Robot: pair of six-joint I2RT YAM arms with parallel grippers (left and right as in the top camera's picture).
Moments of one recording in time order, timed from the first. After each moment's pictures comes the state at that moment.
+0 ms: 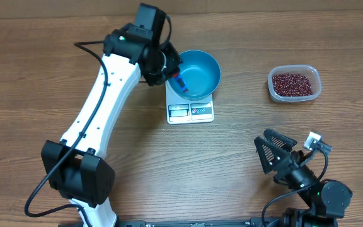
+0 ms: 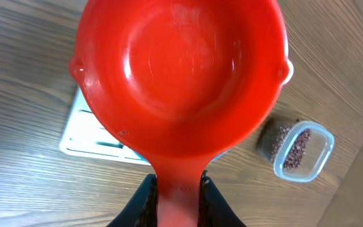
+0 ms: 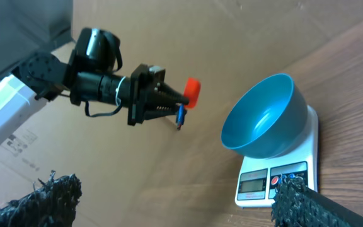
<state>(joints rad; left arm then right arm) -0.36 1.90 1.87 -1.09 0.26 -0.93 -0.15 0.12 0.09 0.14 -0.80 0.93</state>
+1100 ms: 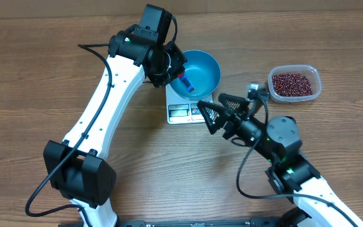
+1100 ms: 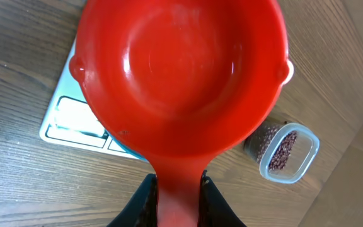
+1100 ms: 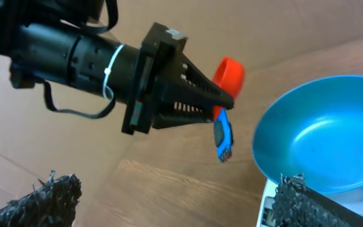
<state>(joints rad) -0.37 1.90 1.87 -1.08 0.26 -1.02 0.50 1.03 0.53 0.41 -0.28 0.71</state>
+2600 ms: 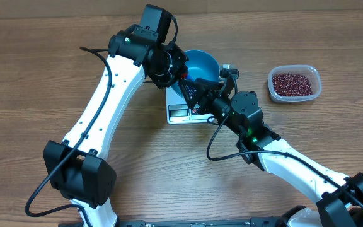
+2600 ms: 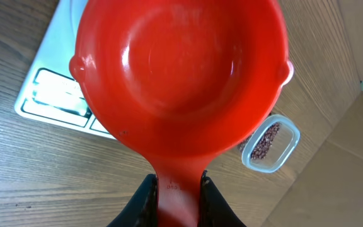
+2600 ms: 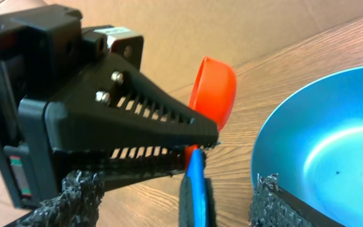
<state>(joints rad) -0.37 1.90 1.87 -1.08 0.33 -1.11 0.55 1.48 0.70 0.64 -0.19 0.78</state>
